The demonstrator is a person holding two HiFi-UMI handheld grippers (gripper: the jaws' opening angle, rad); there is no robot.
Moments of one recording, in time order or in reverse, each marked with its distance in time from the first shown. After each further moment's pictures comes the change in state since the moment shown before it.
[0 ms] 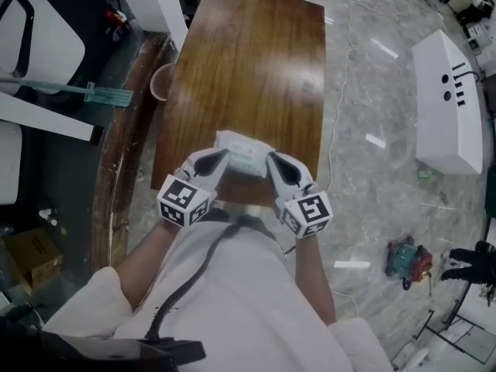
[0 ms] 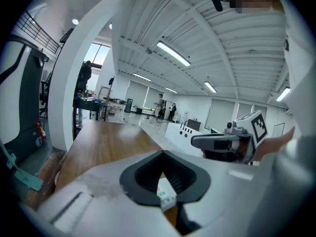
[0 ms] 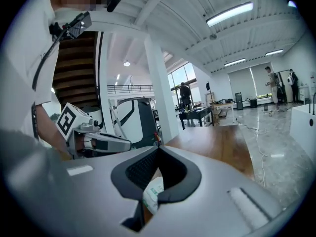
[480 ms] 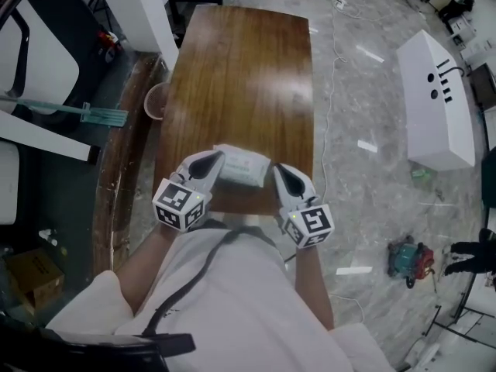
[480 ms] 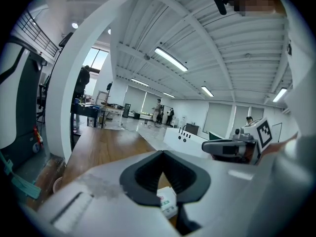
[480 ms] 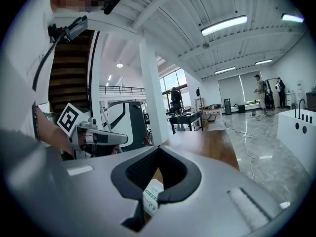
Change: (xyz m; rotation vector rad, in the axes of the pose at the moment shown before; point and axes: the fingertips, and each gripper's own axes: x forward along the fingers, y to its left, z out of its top) left arm -0.011 0.011 0.031 0.020 -0.053 -0.015; right arm -0.026 -0.003 0.016 0.014 -0.048 -0.124
